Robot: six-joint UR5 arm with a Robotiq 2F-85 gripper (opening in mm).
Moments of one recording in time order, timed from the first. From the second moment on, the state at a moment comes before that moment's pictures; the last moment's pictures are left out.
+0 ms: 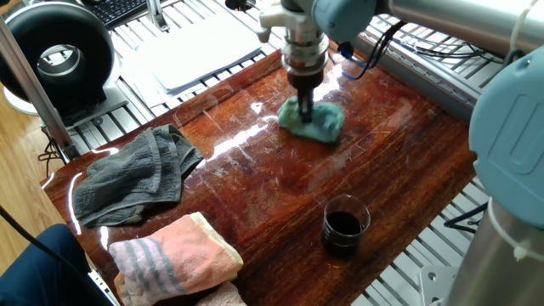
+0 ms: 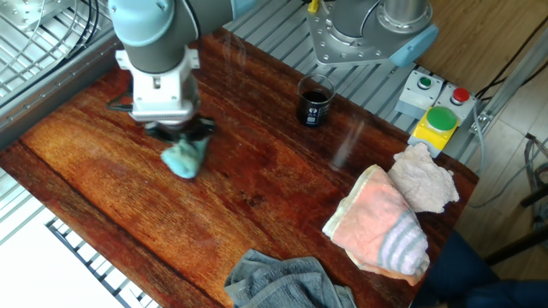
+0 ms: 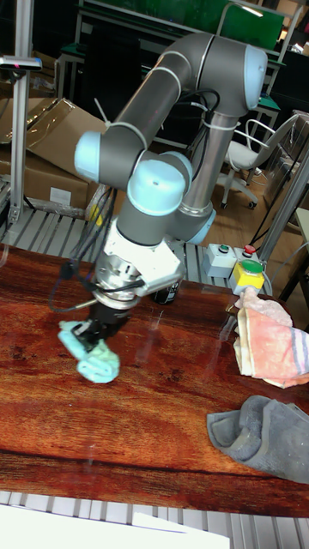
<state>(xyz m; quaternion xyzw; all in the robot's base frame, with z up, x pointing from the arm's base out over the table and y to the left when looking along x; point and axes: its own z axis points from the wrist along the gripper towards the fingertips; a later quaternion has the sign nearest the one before) 0.549 -0.093 0.031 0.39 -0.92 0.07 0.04</state>
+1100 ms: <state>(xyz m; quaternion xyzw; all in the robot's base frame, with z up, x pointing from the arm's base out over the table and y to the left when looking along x) 0.523 -0.095 0.020 0.37 -0.93 0.03 0.05</state>
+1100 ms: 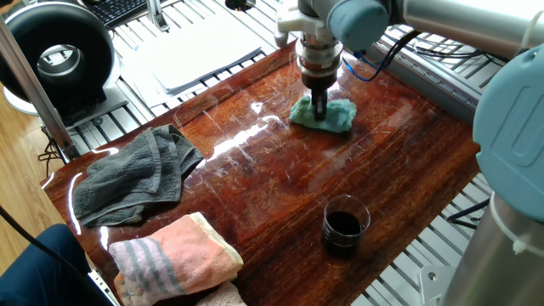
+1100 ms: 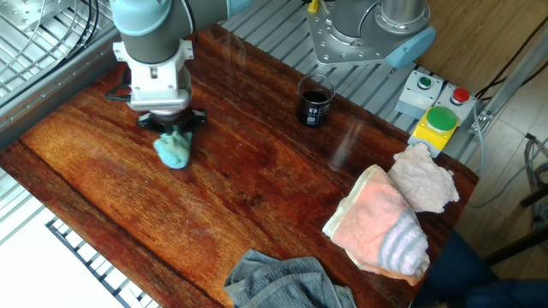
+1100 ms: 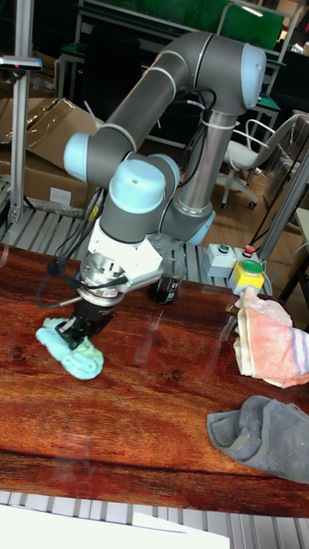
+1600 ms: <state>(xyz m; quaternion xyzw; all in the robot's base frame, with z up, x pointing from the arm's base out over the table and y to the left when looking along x) 0.493 -0.036 0.029 0.29 -0.95 -0.04 0.07</state>
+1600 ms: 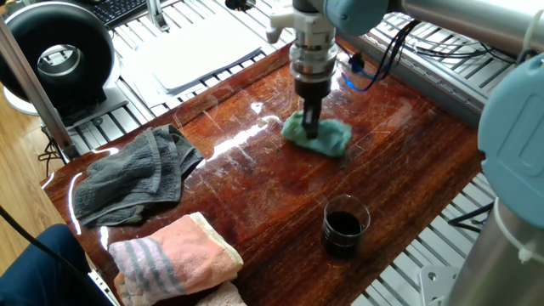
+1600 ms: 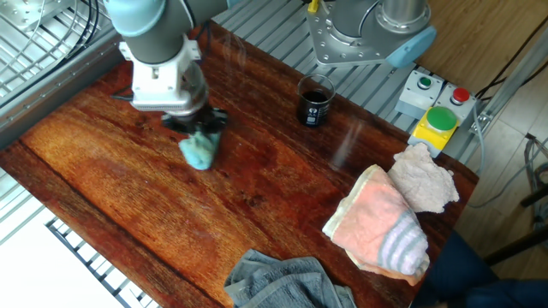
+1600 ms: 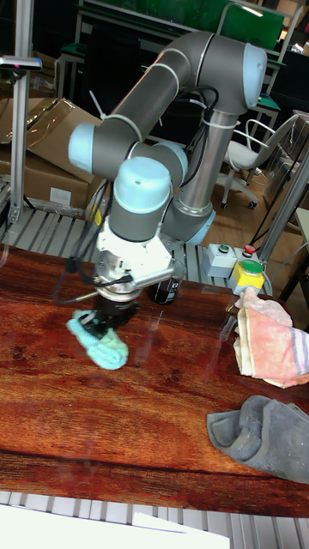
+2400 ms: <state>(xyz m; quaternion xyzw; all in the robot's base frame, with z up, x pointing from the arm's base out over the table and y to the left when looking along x) 0.475 0.099 0.062 0.09 -0.98 -0.16 0.12</state>
